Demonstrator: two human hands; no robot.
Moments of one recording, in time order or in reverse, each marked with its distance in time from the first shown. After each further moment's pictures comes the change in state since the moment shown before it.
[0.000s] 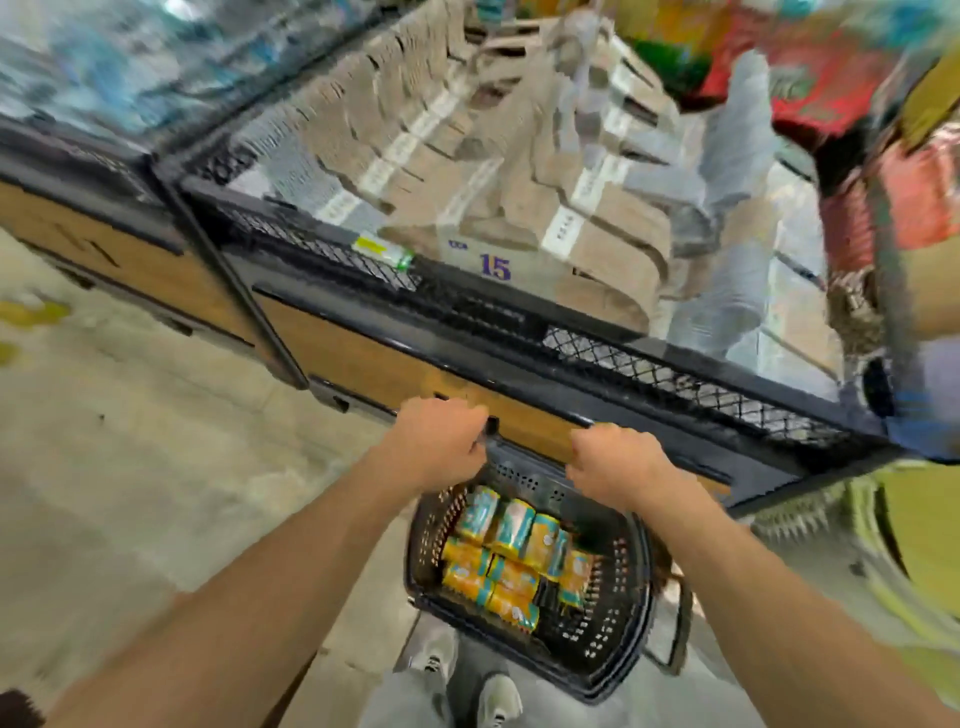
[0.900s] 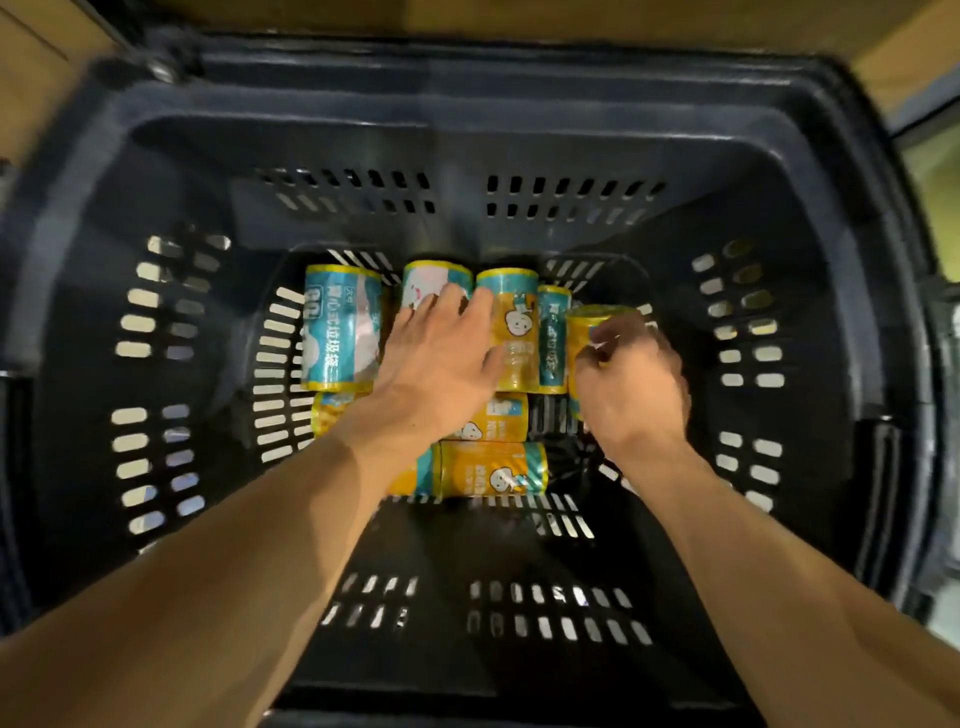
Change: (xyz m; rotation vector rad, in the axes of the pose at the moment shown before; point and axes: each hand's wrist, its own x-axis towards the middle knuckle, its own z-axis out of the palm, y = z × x) left_hand 0.174 0.106 0.584 -0.213 -0.238 0.069; right_hand 0.226 0.064 0.563 0.923 0.198 0.877
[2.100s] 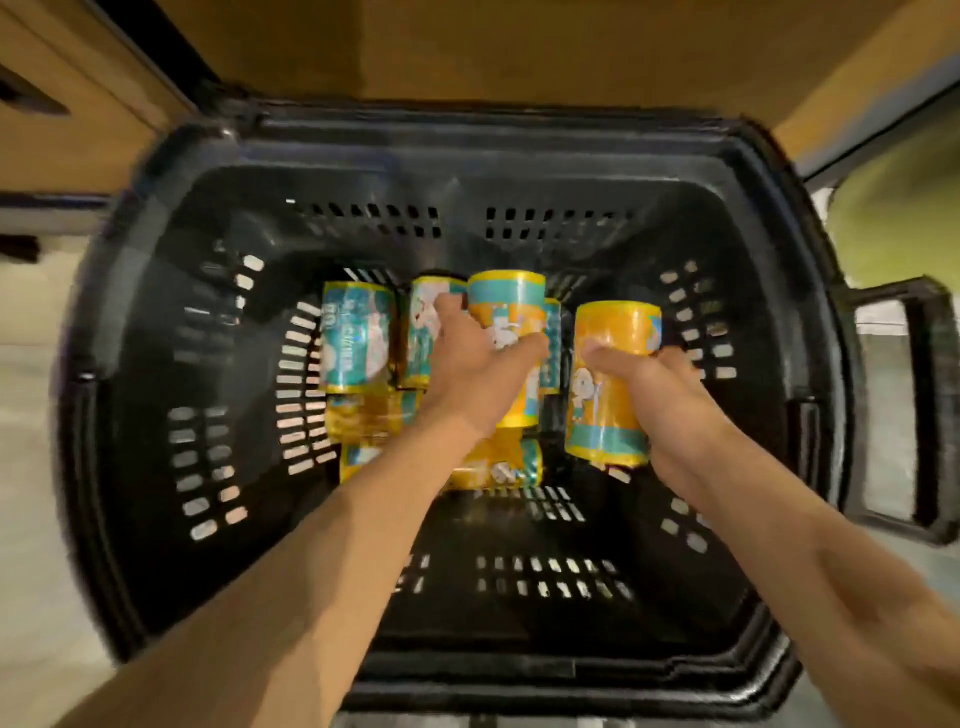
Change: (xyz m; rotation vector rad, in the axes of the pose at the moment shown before) left_hand -0.023 0.046 -0.028 -1.132 0.035 -0.464; right_hand -0.034 -0.007 -0.059 0.820 -0.285 0.395
